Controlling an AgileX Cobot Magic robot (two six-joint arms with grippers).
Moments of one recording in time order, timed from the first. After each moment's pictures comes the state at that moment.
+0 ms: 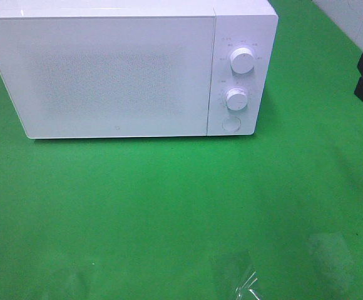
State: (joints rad) left arm 0.01 0.00 -0.52 -0.10 1.08 0.03; right arm 0.11 1.22 -0.29 0.09 -0.81 -0.07
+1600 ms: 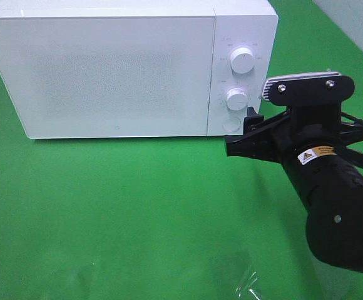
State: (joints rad) left arm 0.01 0.00 -0.52 -0.10 1.08 0.03; right arm 0.86 1.74 -0.46 0.94 -1.21 -0.47
